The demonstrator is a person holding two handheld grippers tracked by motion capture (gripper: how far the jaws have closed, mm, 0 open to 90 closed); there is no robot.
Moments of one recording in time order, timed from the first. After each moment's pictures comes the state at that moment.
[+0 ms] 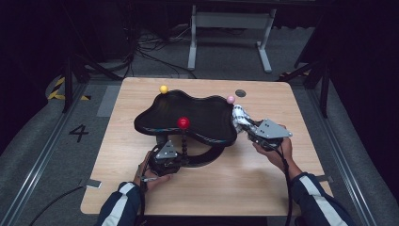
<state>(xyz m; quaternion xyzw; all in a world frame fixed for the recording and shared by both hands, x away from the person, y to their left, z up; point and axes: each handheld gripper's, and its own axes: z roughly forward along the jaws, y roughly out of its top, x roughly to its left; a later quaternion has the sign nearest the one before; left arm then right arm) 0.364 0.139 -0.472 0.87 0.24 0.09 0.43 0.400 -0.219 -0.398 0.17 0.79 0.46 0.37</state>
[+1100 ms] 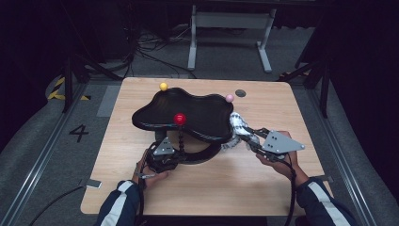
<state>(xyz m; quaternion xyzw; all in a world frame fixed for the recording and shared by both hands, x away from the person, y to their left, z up) 0.374 0.148 -0.473 0.86 0.25 0.10 0.44 0.366 -0.221 -0.379 0.09 0.79 0.50 0.35</state>
